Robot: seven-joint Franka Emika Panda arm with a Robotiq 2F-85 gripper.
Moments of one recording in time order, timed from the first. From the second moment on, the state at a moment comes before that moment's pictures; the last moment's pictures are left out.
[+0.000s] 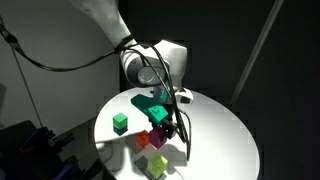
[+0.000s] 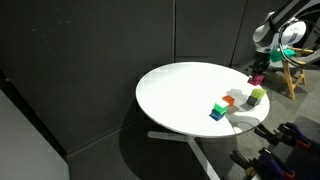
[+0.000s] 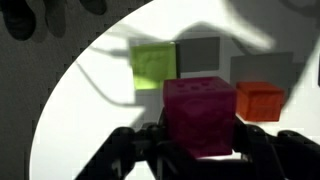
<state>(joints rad) -0.33 0.30 -0.25 -2.24 0.04 2.51 -0.37</state>
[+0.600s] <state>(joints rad) -0.28 0.26 -0.21 -2.33 0.03 2.53 -0.35</state>
